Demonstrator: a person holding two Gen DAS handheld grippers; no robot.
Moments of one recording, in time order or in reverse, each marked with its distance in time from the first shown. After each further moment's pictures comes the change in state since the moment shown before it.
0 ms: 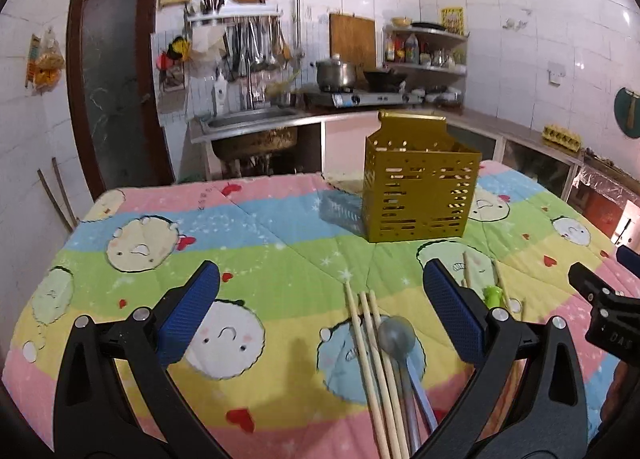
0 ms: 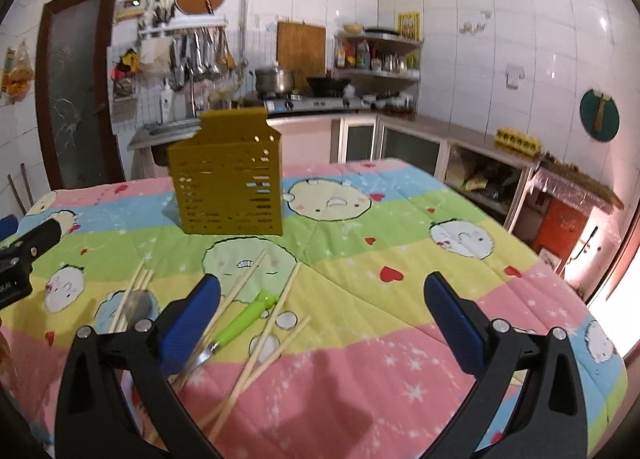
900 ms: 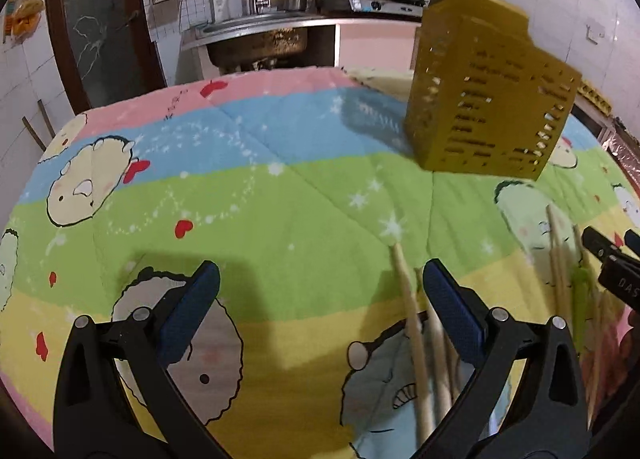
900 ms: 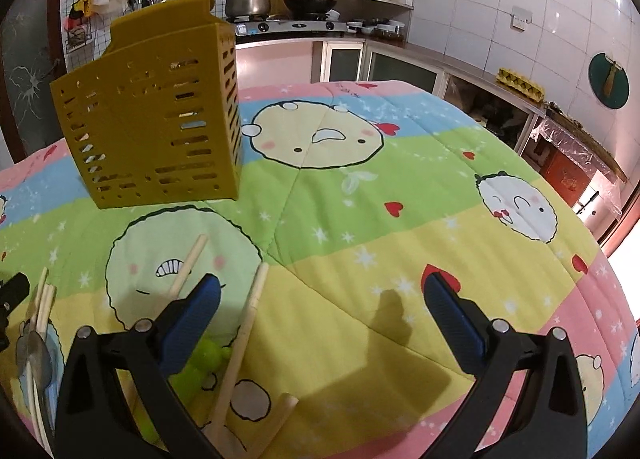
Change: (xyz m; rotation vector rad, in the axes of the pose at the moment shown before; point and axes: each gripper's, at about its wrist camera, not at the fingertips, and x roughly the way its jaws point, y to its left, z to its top) left arm 0.131 0.019 -0.023 -0.039 0.333 0.038; right arm 0.136 0.007 -0.002 0.010 0.235 -0.091
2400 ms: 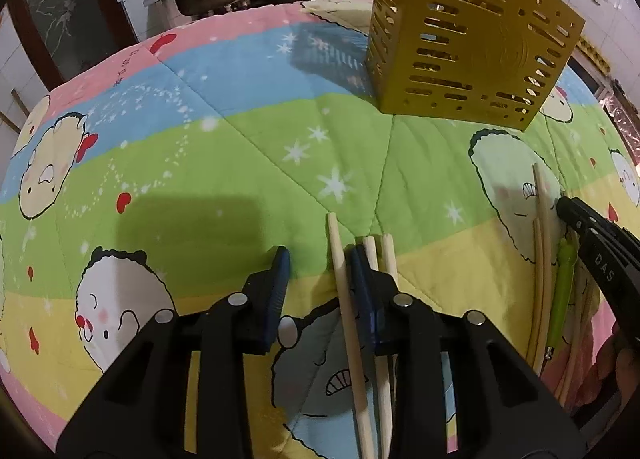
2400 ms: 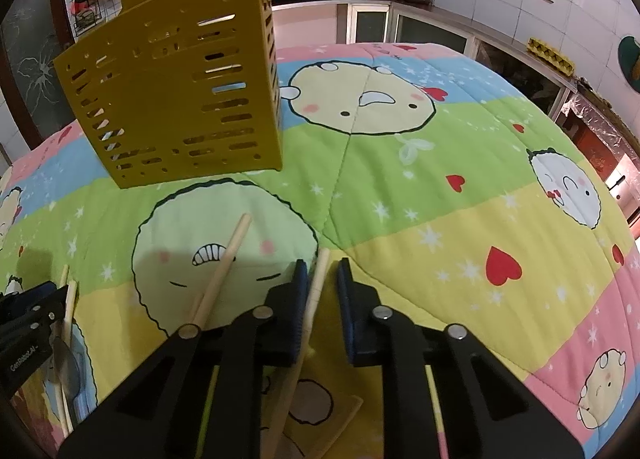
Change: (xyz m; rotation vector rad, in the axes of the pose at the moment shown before) left arm 0.014 -0.036 0.006 0.041 0.238 -0.040; right arm 0.016 0.024 0.006 -0.001 0.149 0.106
